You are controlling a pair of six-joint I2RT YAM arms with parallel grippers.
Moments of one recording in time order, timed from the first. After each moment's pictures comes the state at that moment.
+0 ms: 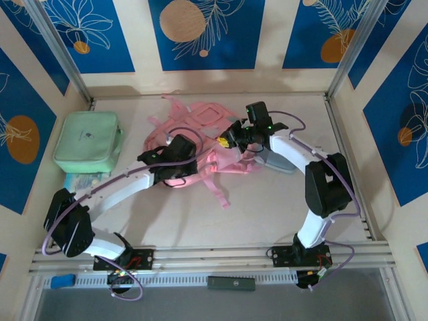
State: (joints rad) left arm -0.72 1.41 1.07 -0.64 -0.14 -0.78; right arm 0.37 1.76 1.30 -0.36 -0.66 1.28
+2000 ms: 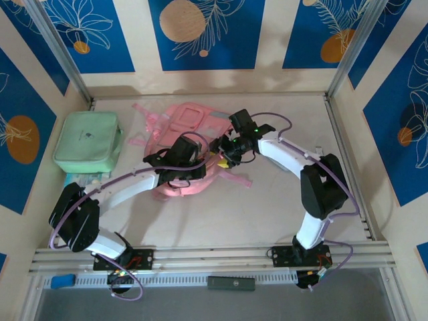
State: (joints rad) left arm -0.73 1.47 1.02 -0.44 0.08 -0.66; right arm 0.53 1.77 1.33 -0.59 -0.54 1.08
